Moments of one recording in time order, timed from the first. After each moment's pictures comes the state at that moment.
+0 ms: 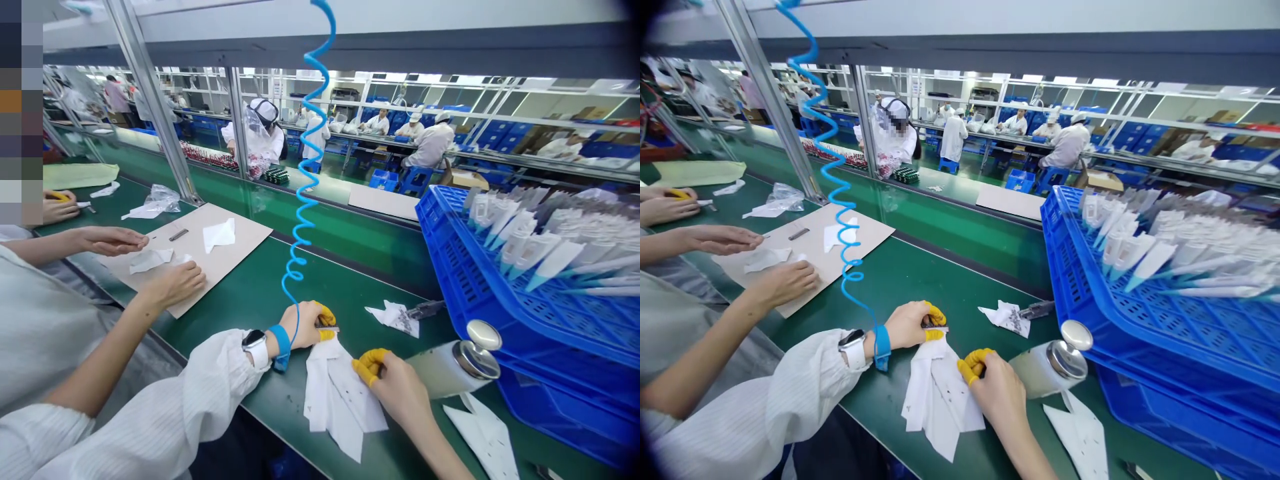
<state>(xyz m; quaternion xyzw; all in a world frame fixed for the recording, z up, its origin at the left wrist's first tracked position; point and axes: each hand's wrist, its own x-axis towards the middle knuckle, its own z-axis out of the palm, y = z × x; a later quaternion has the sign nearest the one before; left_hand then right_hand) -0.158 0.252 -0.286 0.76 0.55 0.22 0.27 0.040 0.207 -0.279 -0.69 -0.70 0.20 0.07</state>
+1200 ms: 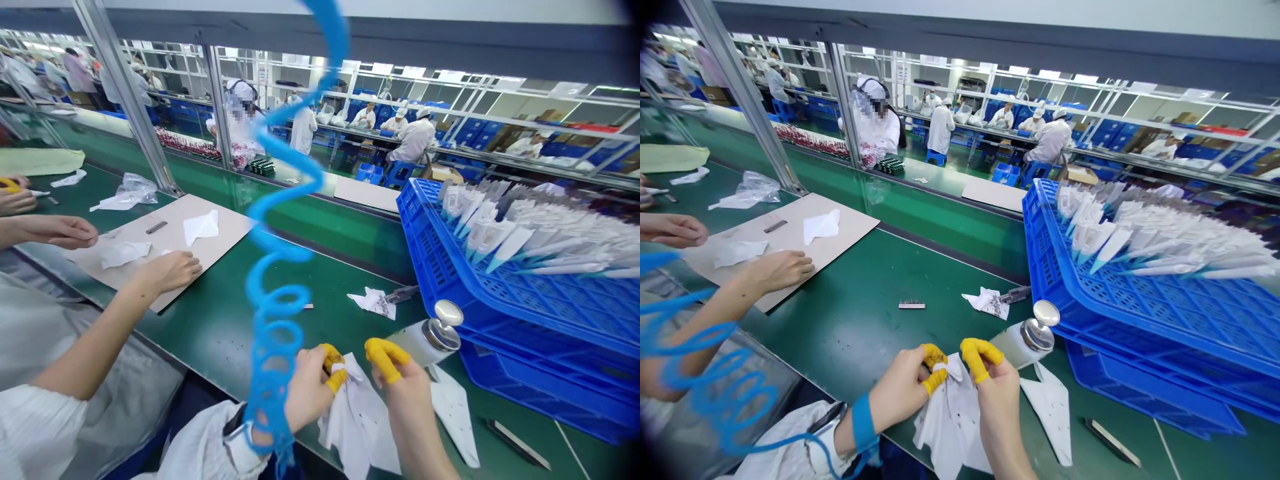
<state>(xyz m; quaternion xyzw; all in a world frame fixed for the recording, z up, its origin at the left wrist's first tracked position) -0.100 0.166 -0.285 0.63 0.59 0.25 0.44 0.033 0.172 -0.251 -0.61 -0.26 0.50 0.56</state>
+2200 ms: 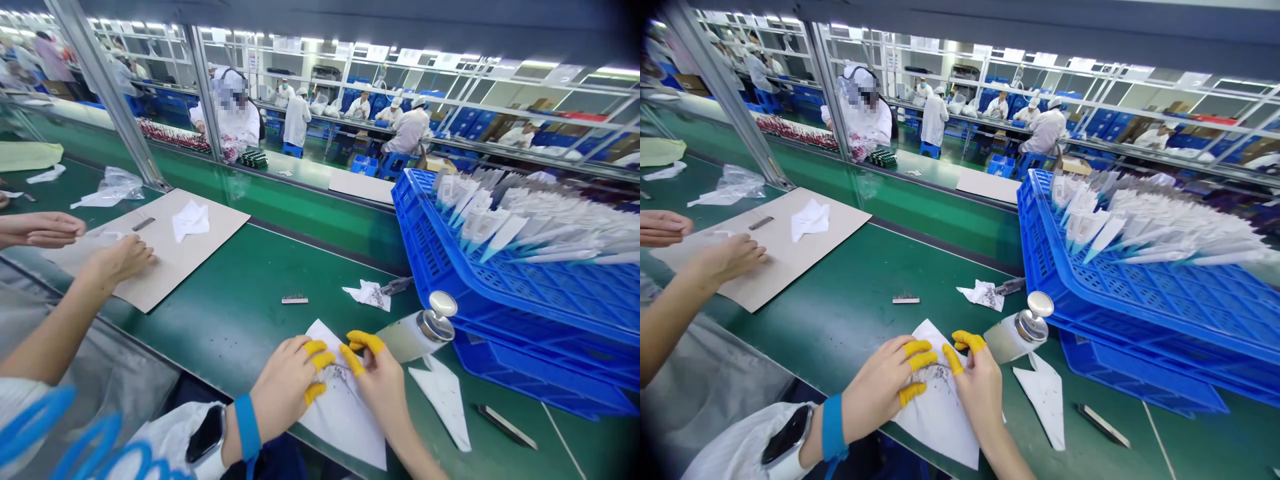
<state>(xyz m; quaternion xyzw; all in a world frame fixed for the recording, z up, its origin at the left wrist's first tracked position) -0.130 0.155 -0.283 0.85 0.46 0.17 0.19 0.057 0.177 -0.313 -0.59 -0.69 0.14 0.40</state>
